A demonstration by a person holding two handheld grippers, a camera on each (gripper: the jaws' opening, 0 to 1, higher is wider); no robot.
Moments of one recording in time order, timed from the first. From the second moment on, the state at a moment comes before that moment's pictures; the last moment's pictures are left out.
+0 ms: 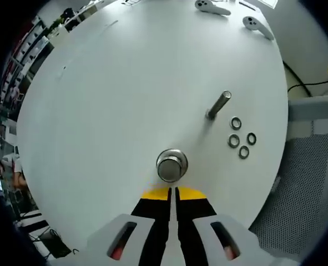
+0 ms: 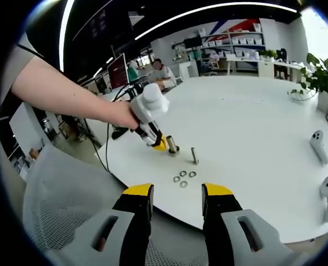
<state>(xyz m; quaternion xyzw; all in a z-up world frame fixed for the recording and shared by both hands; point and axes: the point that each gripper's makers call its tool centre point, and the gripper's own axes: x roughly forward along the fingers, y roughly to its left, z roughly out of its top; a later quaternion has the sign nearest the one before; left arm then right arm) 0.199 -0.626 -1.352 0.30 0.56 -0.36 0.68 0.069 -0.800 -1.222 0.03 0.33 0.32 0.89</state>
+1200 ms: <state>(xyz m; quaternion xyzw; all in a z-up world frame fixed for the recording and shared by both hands) 0.208 -0.532 -1.362 0.25 0.57 -0.28 0.73 0.063 -0.801 -1.232 0.01 0.36 0.32 0.88</state>
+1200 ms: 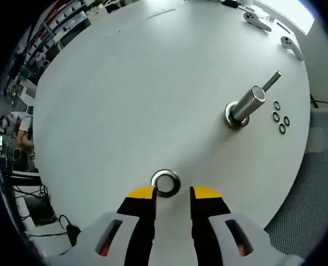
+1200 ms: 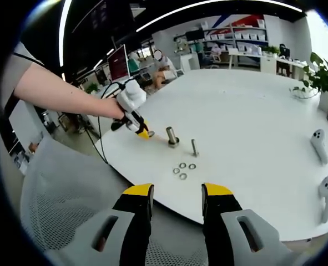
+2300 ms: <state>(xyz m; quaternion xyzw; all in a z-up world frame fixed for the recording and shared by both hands) 0.211 -0.531 -1.374 0.23 0.63 -0.26 0.69 0.062 -0.799 -1.233 0.01 0.36 0.32 0.87</state>
